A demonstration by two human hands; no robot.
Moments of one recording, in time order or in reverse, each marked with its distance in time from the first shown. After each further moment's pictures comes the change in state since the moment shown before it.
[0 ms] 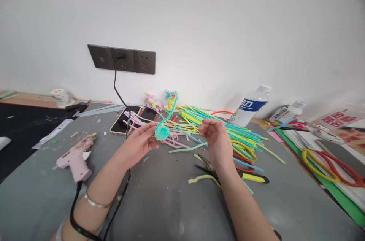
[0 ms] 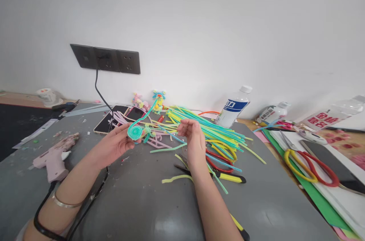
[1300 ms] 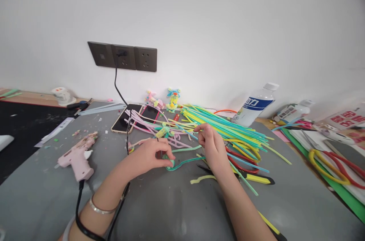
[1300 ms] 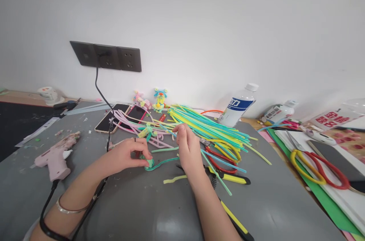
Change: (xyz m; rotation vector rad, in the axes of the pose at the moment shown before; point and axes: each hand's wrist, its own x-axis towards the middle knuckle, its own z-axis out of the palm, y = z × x) left_hand -0.003 -0.014 -0.002 1.171 -0.363 0.257; right_hand -0.015 0.001 0.002 -0.527 -0.179 -0.039
